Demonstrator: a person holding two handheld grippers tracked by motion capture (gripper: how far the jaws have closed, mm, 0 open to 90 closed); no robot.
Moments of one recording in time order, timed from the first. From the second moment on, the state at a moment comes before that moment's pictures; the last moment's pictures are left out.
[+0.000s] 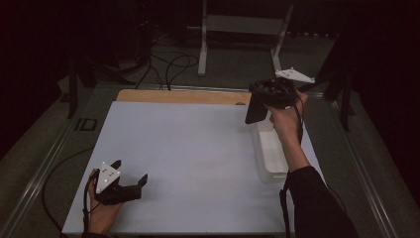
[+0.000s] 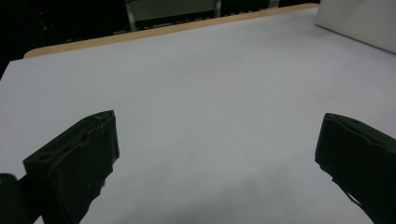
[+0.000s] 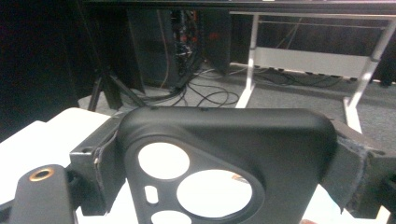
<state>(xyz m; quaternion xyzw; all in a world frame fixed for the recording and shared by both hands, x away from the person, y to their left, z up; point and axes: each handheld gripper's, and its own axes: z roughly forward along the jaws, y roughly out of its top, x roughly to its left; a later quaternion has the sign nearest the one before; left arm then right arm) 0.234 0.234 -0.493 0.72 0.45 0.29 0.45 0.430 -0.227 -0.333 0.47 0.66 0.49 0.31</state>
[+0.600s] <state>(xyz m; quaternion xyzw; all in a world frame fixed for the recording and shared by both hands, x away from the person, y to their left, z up) 0.233 0.235 -0.491 0.71 0.45 0.29 0.46 0.445 -0.250 -0.338 0.51 0.64 0.46 0.34</state>
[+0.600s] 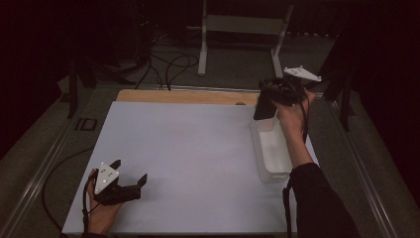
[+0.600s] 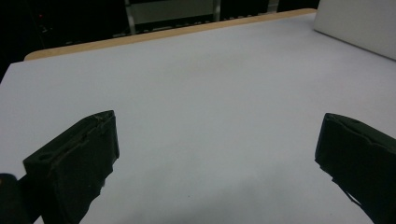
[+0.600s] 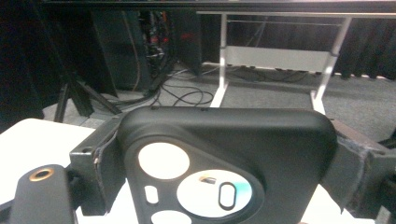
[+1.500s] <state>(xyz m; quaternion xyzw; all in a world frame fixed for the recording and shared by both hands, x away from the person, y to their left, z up) 0.234 0.236 -0.492 0.71 0.45 0.29 0.46 0.474 -0.257 -0.377 0.55 0.65 0.41 0.34</state>
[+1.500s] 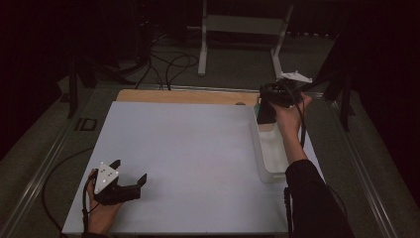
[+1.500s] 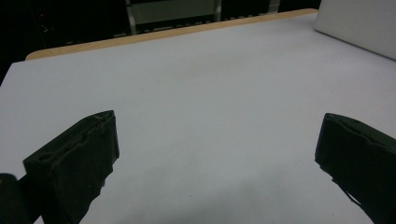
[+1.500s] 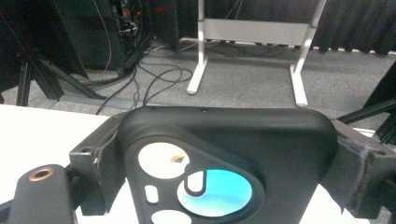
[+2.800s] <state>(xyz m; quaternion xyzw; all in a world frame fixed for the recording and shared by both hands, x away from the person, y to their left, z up) 0.234 0.237 -0.493 0.71 0.45 0.28 0.46 0.502 -0.252 -0.429 0.58 0.66 0.34 0.33</state>
